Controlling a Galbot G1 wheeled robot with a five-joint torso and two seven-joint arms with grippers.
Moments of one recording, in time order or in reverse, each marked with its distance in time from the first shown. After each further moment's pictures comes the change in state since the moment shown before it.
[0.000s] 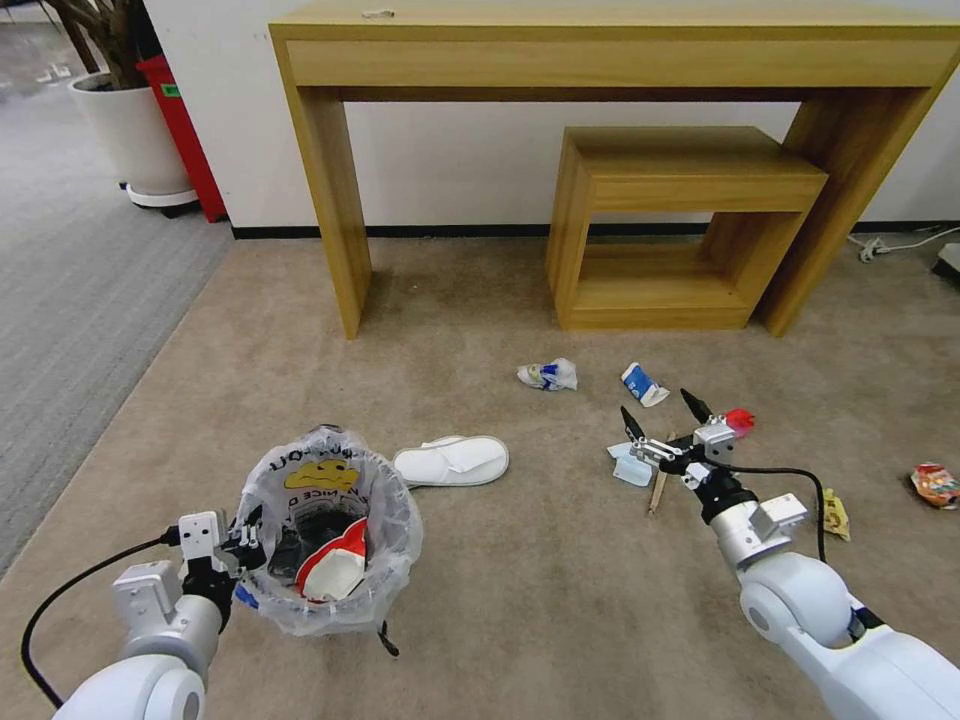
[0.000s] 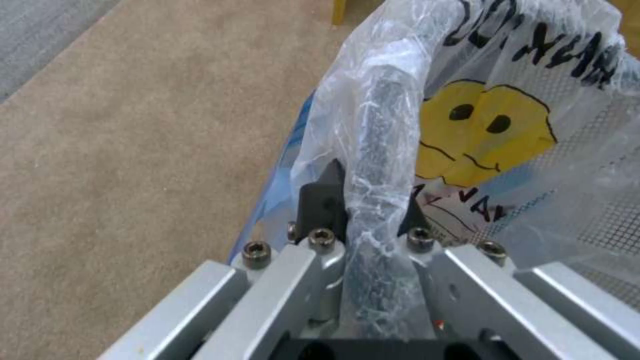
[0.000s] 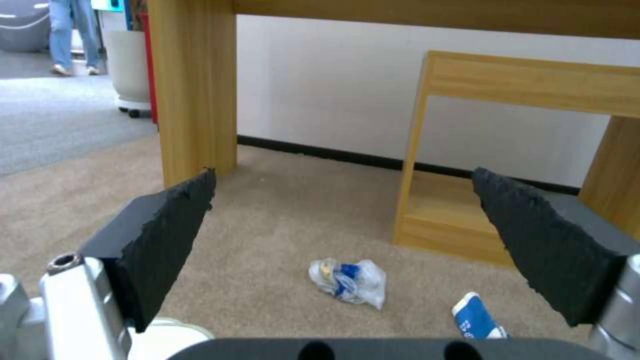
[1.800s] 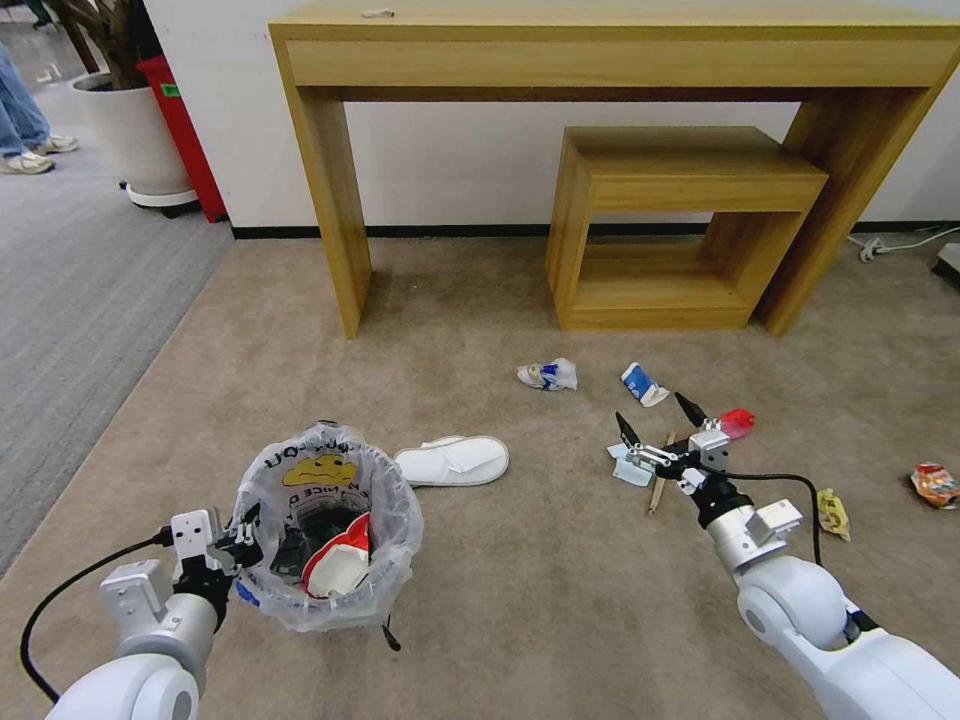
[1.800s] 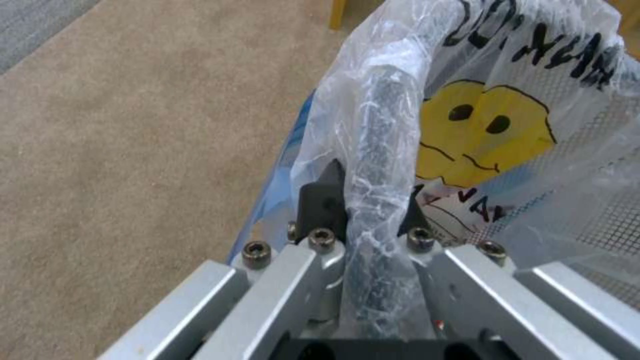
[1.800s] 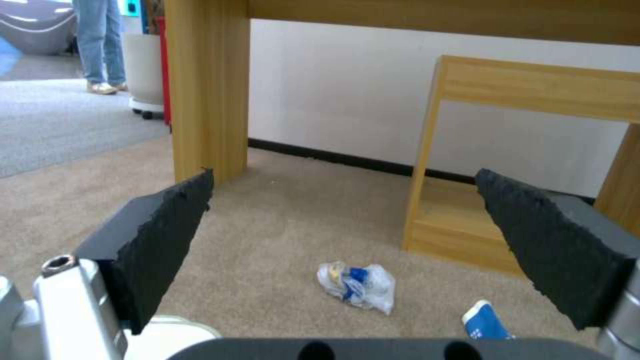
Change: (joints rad) left arm -0.003 0.002 -0.013 -0.011 -0.083 0.014 -0.025; right arm 0.004 0.017 -0.003 -0.030 -0.022 0.033 -0.046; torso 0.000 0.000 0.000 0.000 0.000
